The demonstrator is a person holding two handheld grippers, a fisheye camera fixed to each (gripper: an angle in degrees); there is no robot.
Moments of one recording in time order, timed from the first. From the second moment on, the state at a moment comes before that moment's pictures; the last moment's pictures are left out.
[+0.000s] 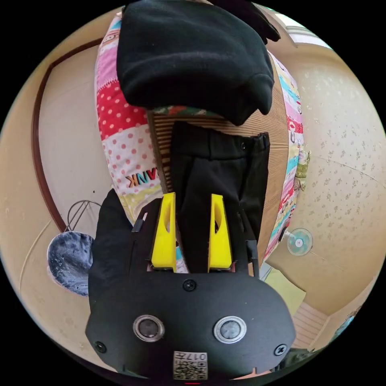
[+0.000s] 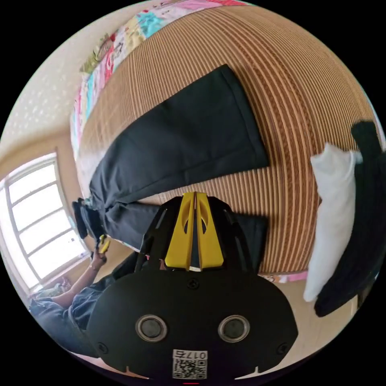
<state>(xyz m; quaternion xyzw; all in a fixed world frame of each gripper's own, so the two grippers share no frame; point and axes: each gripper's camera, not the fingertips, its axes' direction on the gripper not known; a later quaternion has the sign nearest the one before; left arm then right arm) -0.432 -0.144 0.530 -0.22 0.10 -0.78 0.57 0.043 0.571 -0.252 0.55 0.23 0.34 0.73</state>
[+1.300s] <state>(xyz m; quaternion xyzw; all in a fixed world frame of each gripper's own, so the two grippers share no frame) -0.524 -0.313 0.585 -0.16 0.24 -0.64 0.71 -0.006 0.509 -0.345 0.80 0.13 0.22 0.55</state>
